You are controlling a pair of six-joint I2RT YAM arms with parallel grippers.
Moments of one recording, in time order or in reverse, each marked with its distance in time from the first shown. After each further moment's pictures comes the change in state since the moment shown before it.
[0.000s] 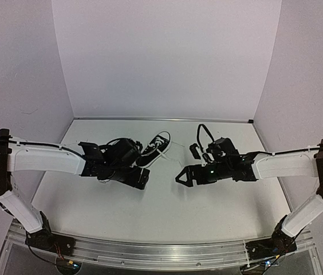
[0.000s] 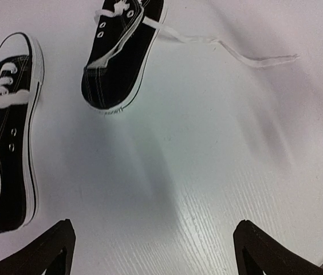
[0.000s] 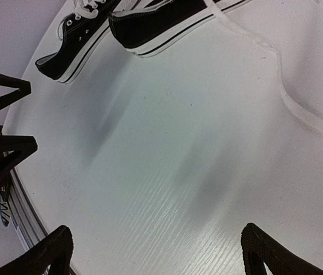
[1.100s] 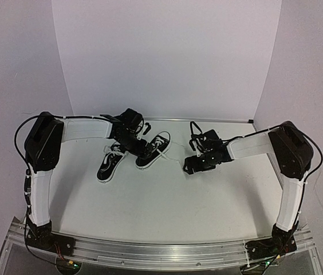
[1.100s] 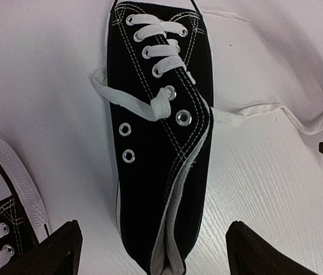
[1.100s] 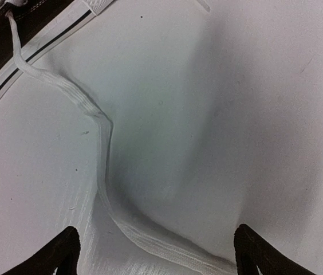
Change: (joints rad) left arm 0.351 0.495 0.520 -0.062 0.352 0.389; right arm -0.165 0.457 0.345 -0.106 0.193 -0.241
